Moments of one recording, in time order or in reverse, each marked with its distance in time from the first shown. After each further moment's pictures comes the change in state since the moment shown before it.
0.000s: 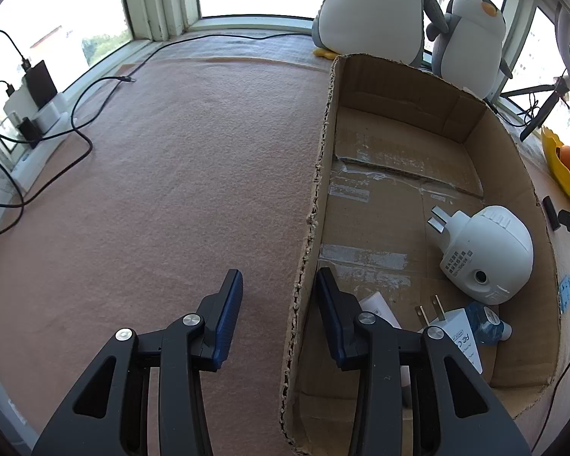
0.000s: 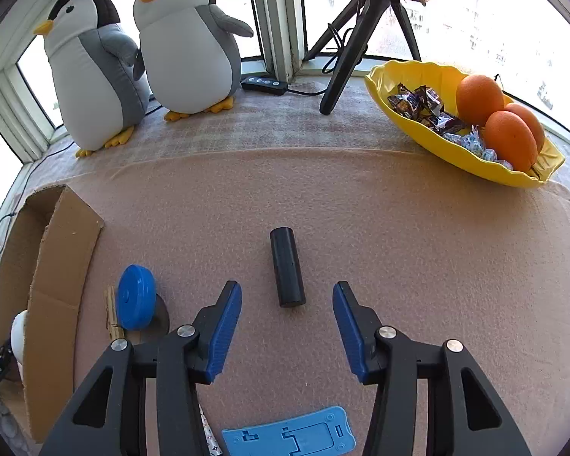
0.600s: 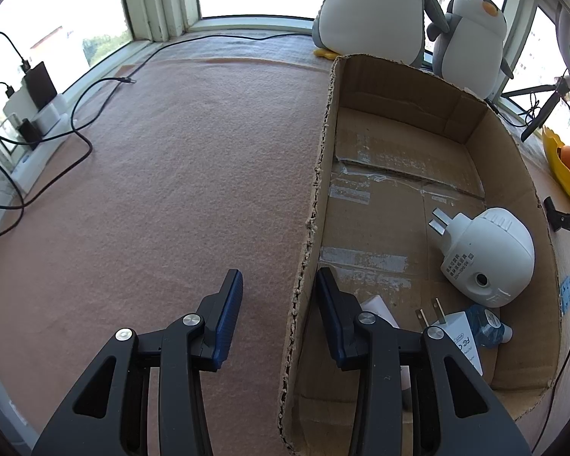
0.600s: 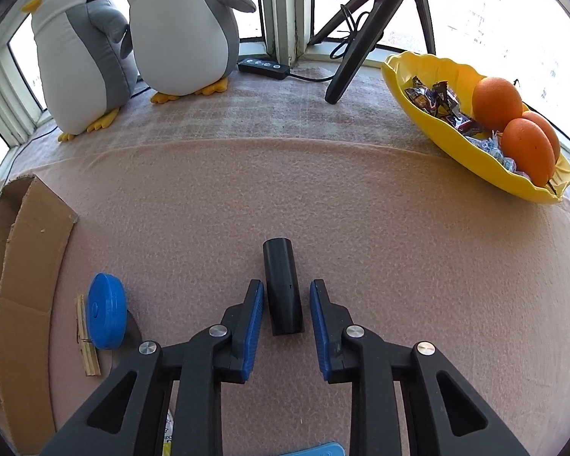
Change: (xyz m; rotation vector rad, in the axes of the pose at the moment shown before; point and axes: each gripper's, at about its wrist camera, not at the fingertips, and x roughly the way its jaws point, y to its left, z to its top) left arm 0.000 0.000 0.001 0.002 0.000 0.004; right arm 0.030 0.002 0.010 -0.043 0.041 -0.035
